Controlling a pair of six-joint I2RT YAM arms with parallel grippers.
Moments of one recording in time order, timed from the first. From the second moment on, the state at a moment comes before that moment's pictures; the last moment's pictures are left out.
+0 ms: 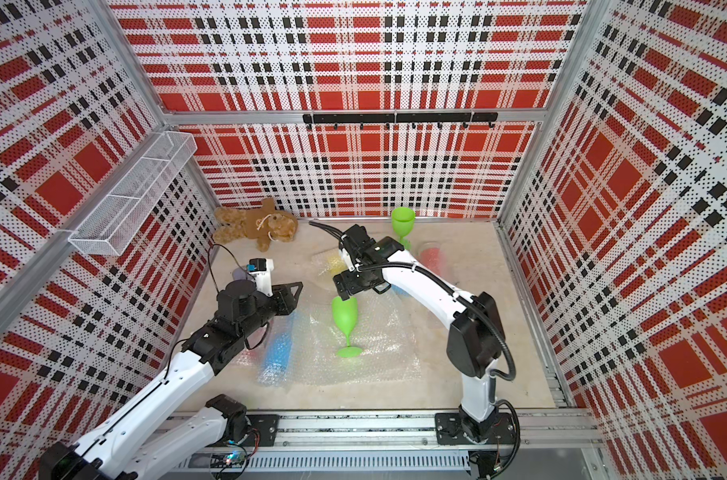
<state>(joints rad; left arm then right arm) -0.42 0.88 0.65 -0.17 0.01 -0.48 0.74 1.95 1.82 -1.03 -0.13 0.22</state>
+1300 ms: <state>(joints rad) -0.39 0.86 0.65 -0.16 0.02 -0.47 0.75 1.99 1.80 -0.98 -0.30 0.27</state>
